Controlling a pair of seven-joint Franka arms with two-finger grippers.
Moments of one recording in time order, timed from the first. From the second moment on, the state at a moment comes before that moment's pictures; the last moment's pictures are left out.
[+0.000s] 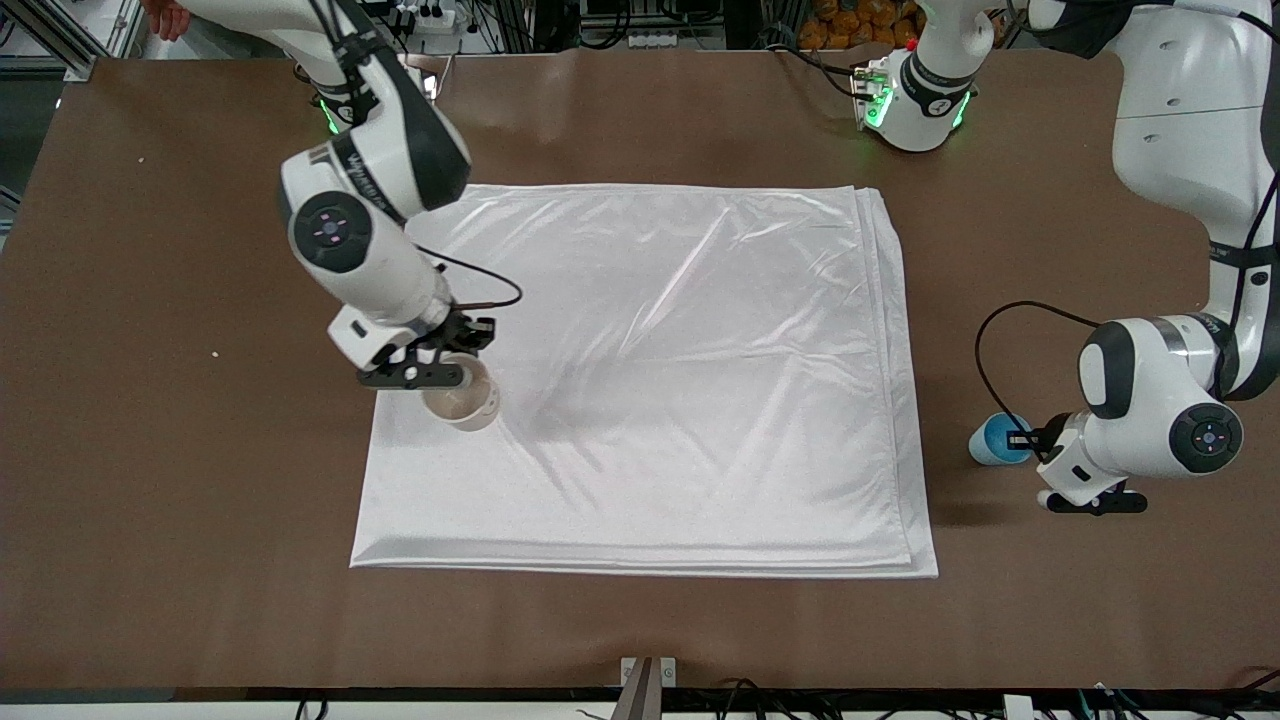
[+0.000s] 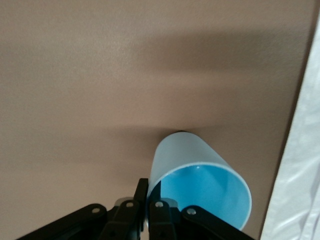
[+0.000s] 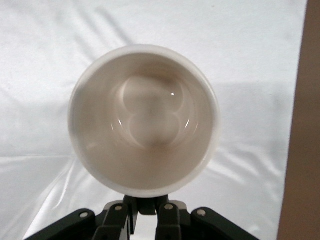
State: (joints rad) left arm 0.01 0.69 0.05 -1.52 0.04 2.03 0.04; right arm 0.39 0.30 0.12 -1.77 0.02 2.04 0.51
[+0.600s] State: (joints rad) left arm 0.00 0.63 0.00 -1.51 0.02 2.03 -0.05; right arm 0.60 0.49 0.12 -1.67 0.02 2.16 0.55
